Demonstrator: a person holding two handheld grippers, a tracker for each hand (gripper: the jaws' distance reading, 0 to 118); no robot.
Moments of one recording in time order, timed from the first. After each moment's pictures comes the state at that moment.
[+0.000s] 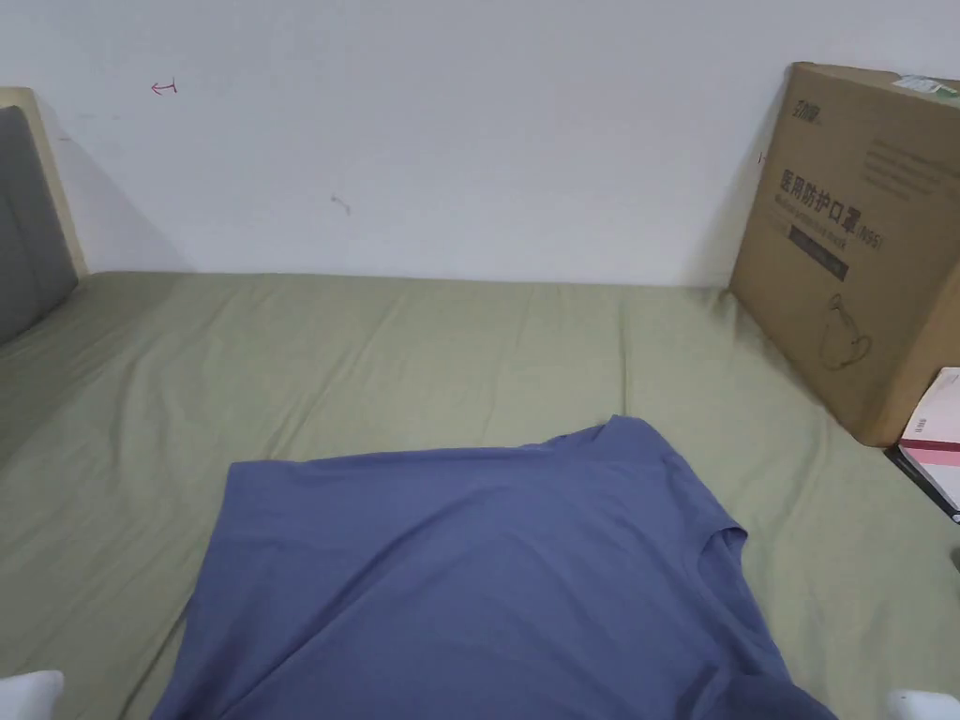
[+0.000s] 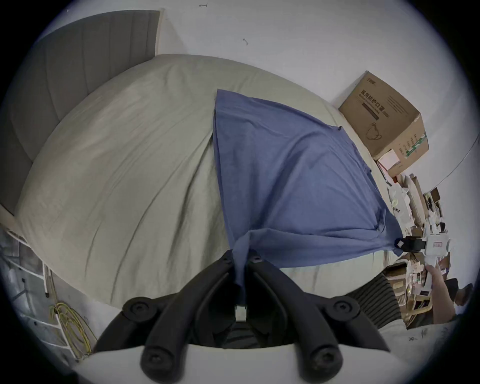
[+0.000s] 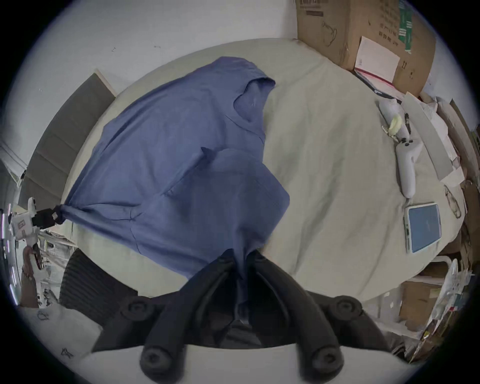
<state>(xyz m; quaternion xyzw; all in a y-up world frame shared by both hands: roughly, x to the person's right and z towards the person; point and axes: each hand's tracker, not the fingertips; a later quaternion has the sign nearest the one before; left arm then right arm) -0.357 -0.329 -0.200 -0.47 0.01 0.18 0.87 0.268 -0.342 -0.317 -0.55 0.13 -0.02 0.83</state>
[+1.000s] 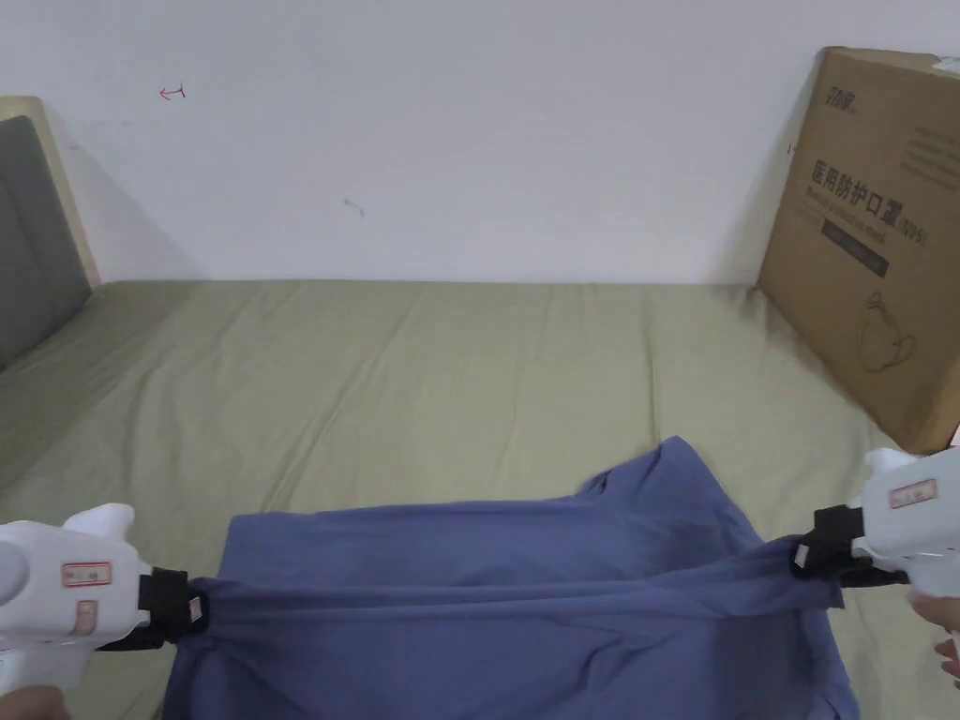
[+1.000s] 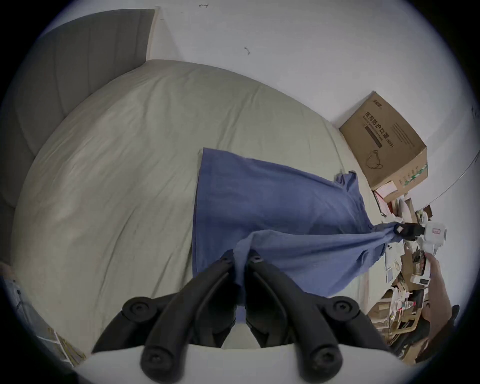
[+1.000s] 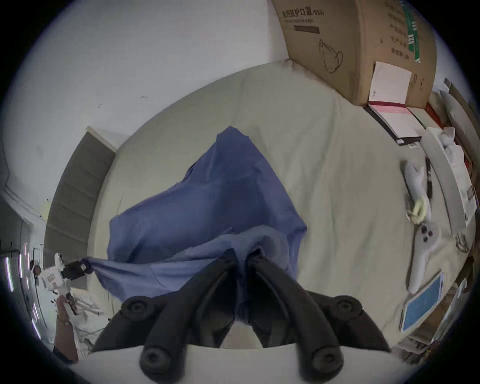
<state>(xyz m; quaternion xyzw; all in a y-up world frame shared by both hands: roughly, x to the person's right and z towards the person) -0.396 -0.300 -0.360 -0.45 0.00 0.21 0.87 0.222 -0.274 -0.522 -0.51 0.11 -0.13 0.84</state>
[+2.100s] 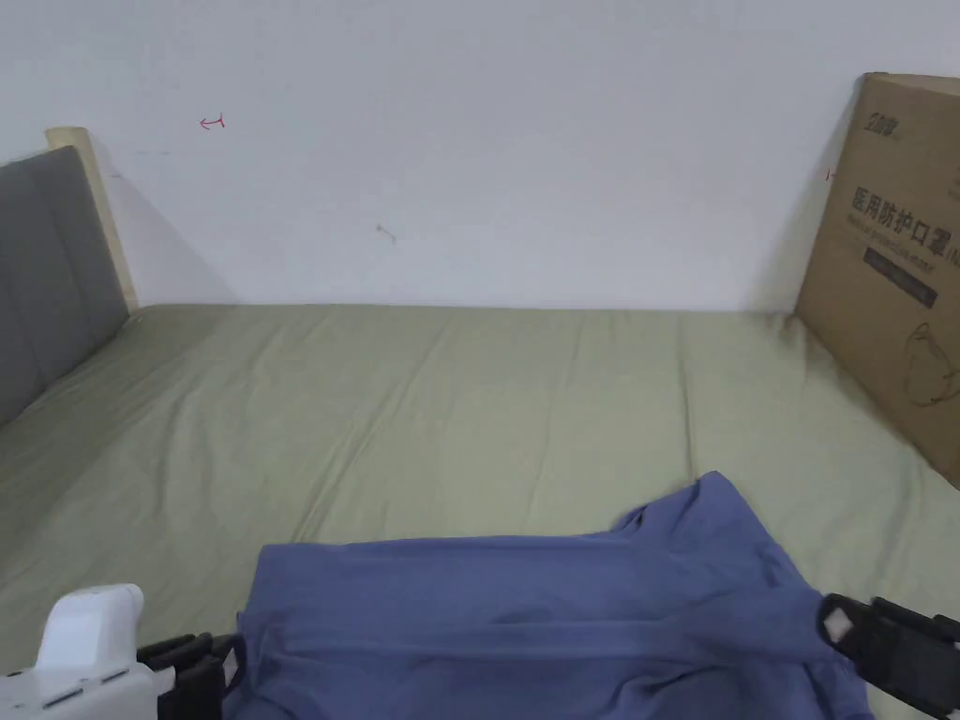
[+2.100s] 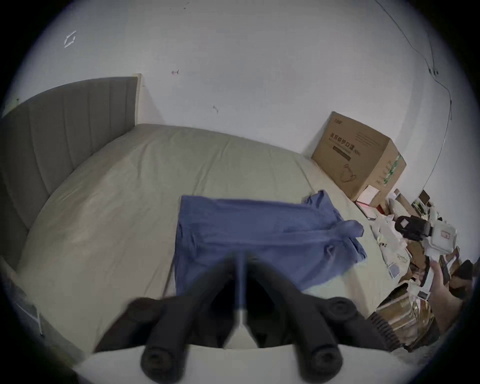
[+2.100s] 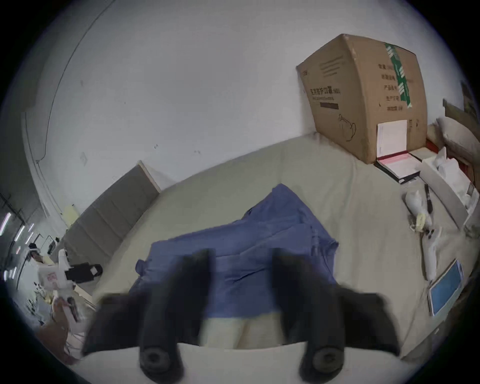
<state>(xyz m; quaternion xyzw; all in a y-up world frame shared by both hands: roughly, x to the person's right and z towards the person) -0.334 -0.265 -0.253 -0.30 -0.01 0.14 0.94 0.208 -0.252 -0.356 -0.27 0.18 -0.16 0.93</state>
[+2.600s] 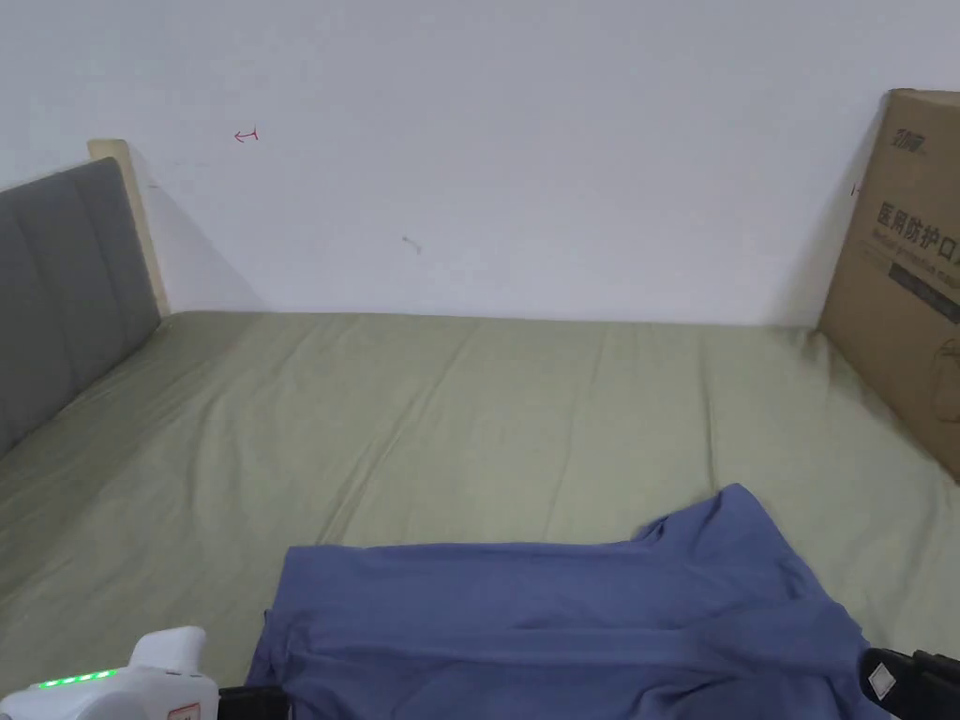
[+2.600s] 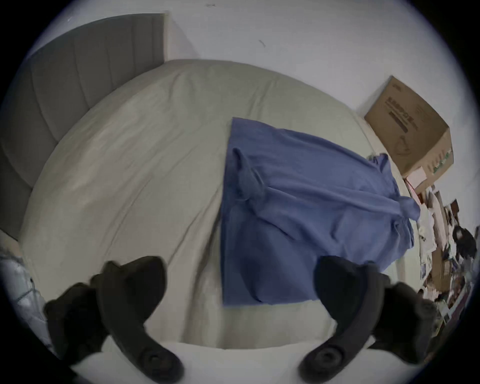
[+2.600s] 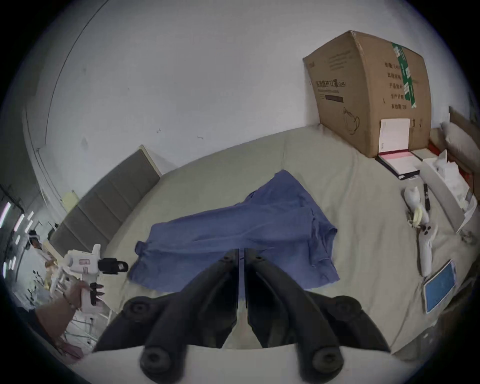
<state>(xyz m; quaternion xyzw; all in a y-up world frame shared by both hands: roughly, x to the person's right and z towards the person) -0.383 -0.354 -0.314 -0.45 0.08 0.17 0.88 0.192 -0.248 -0.347 -0.31 0.19 -0.11 0.92</state>
